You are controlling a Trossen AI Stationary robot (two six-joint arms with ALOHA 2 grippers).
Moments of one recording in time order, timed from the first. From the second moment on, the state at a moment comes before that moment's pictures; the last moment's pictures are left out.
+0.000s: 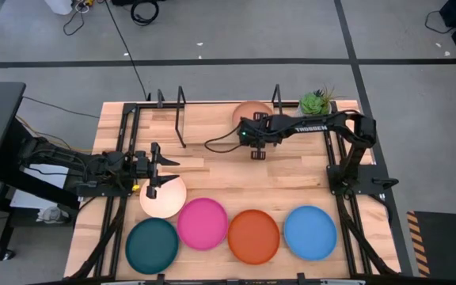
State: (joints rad) left arm -0.21 0.47 0.16 0.39 -0.24 0.04; right arm -0.27 1.78 1.26 -0.70 0.36 -0.27
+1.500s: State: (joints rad) left arm -0.21 0.47 0.16 0.37 -0.24 0.04; right arm 0.37 1.78 1.34 -1.14 -0.11 0.47
